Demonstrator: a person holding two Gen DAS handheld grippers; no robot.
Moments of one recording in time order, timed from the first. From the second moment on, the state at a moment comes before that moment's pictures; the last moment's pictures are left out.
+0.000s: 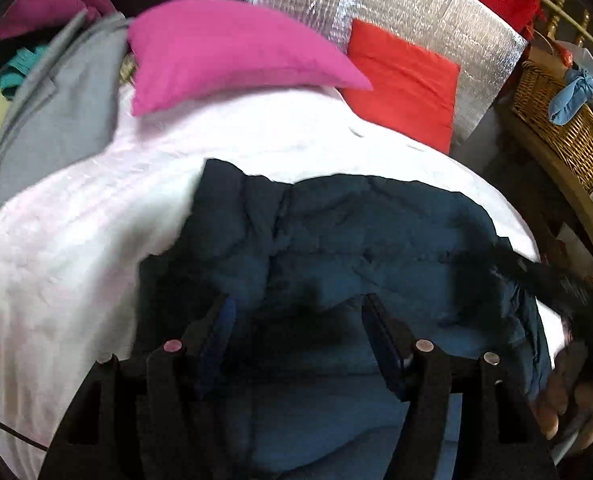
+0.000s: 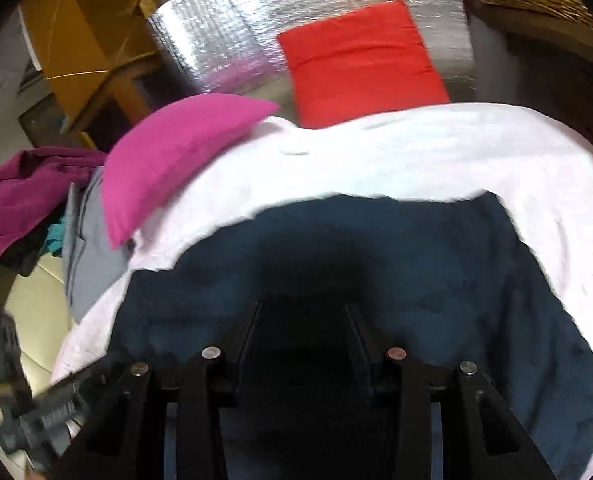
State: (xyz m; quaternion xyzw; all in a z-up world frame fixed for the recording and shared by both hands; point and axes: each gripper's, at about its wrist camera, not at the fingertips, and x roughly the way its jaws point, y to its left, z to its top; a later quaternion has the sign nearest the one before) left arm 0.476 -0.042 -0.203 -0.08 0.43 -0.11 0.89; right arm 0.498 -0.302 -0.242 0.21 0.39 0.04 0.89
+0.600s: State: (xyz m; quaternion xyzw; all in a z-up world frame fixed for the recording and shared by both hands) left arm 0.436 -0.024 -0.191 -0.06 0.41 -0.11 0.90; right arm 0.460 -0.336 -0.251 0.24 0.42 0.02 0.88
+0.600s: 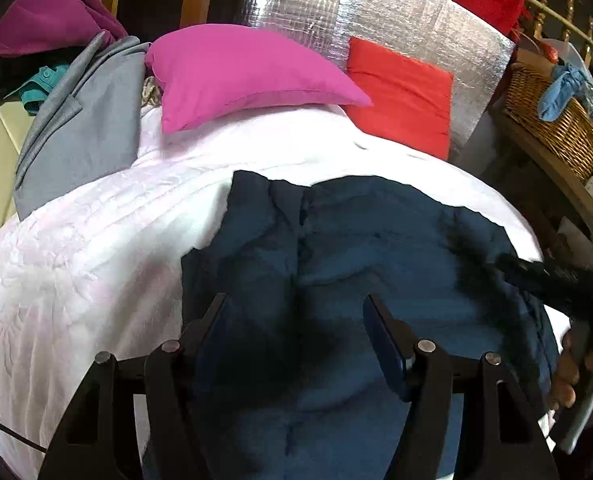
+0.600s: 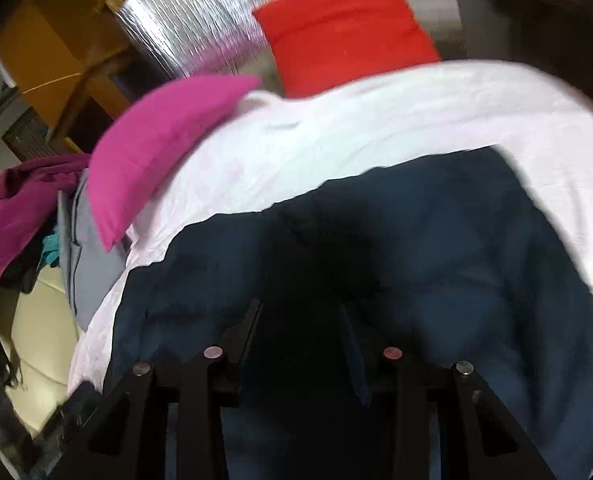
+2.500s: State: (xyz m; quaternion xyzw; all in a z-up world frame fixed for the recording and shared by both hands) left arm 0.337 -0.017 -0.202 0.05 0.37 -0.01 0.93; right arm 0.330 -0.344 -0.289 0.24 0.44 0.03 0.87
